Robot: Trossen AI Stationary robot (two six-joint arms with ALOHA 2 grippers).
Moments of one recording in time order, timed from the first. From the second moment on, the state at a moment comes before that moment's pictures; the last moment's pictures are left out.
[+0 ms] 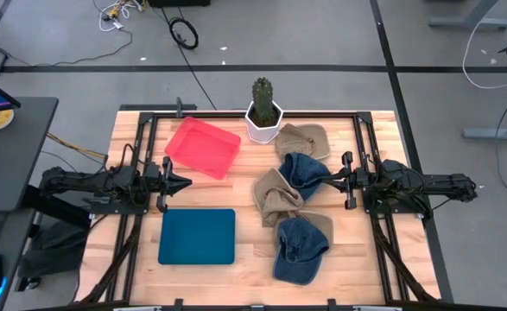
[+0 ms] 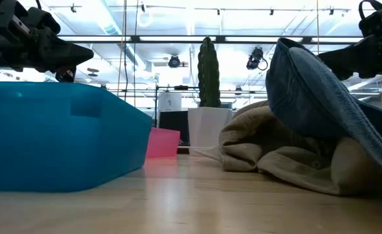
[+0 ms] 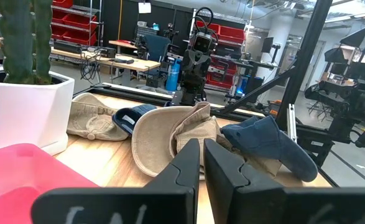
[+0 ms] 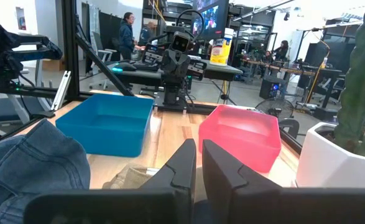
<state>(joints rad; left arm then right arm) -0.11 0.02 0.01 0.07 -0.19 -0.20 -0.01 0.00 0.02 0.01 -0.01 -0.13</state>
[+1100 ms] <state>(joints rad) -0.11 0.02 0.01 0.07 -0.24 -0.23 -0.01 0.00 0.02 0.01 -0.01 -0.27</state>
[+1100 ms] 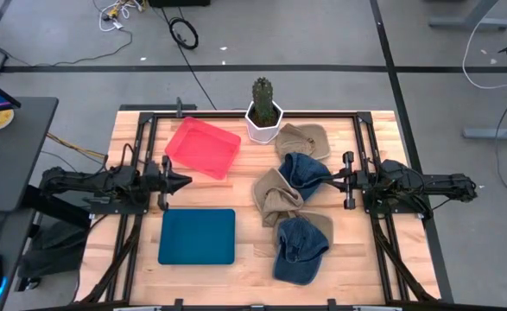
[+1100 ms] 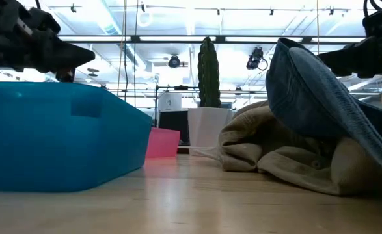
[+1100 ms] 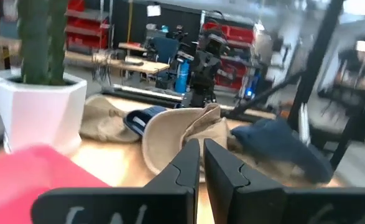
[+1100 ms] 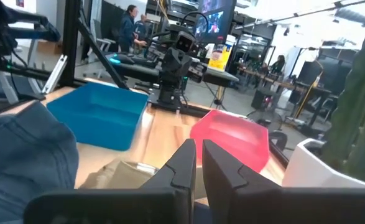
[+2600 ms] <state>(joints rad) -0.11 0.02 0.01 0.61 -0.46 -0.30 -0.01 0.00 0.02 0.58 0.40 0.63</state>
